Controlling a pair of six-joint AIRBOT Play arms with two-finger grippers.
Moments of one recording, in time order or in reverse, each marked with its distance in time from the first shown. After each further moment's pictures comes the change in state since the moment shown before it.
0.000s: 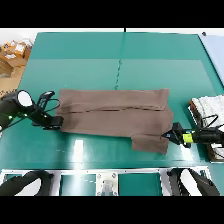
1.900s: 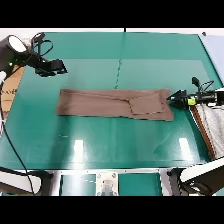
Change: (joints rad) left arm 0.066 -0.522 0.871 -0.162 0.095 0.022; right arm -0.045 -1.069 0.836 0.227 0.032 -0.595
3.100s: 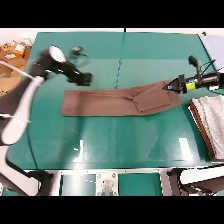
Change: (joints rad) left arm -0.326 -0.144 0.002 -0.049 0.040 0.001; right arm 0.172 0.240 0.121 0.024 0.126 0.160
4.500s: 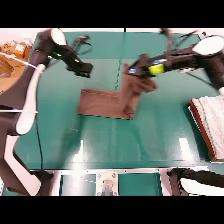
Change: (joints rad) left arm 0.085 -0.103 0.421 0.066 -0.354 0.049; right arm 0.651 0.218 0.067 0.004 -0.404 0.359
